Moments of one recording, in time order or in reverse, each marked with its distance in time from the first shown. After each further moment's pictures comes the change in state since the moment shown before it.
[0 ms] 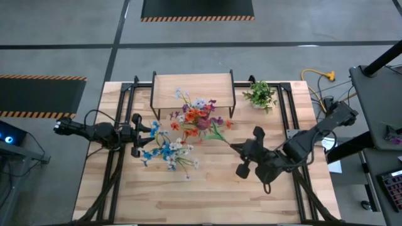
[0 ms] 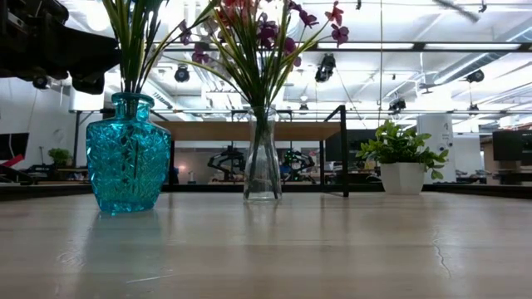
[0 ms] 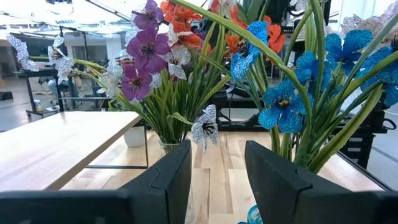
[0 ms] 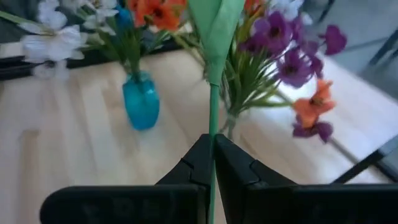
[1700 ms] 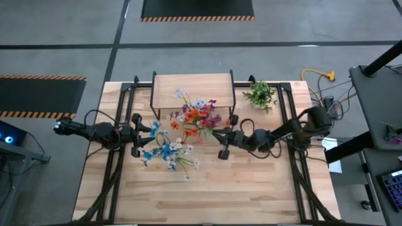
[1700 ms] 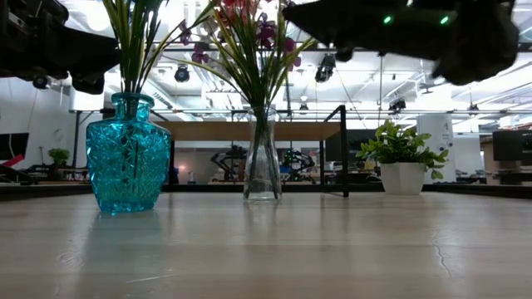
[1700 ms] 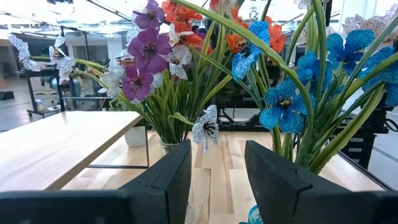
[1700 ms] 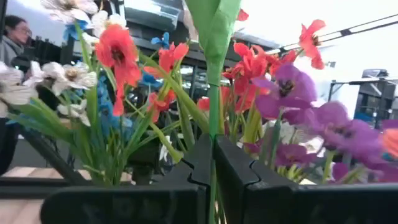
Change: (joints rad) left arm 0.000 0.000 0.000 0.000 -0.004 0.000; right arm -0.415 0.328 -0.705 2.240 -0.516 -0.962
